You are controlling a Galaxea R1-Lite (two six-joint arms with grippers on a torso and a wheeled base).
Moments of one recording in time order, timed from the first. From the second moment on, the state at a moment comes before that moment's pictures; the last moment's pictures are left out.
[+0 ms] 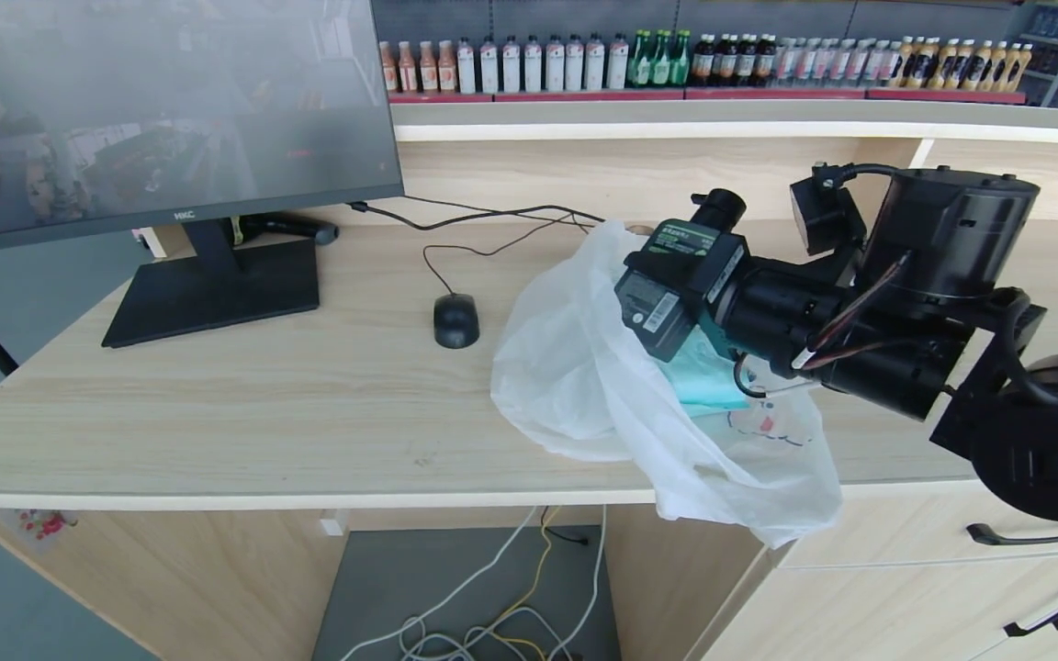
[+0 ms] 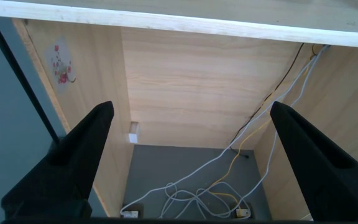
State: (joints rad) left arm 0.00 0.00 0.00 0.00 0.00 0.00; right arm 0.54 1.73 -1.01 -0.73 0.14 0.78
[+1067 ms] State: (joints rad) left arm 0.00 0.00 0.00 0.00 0.00 0.00; right arm 0.57 1.88 -1.13 -0.72 0.08 0.79
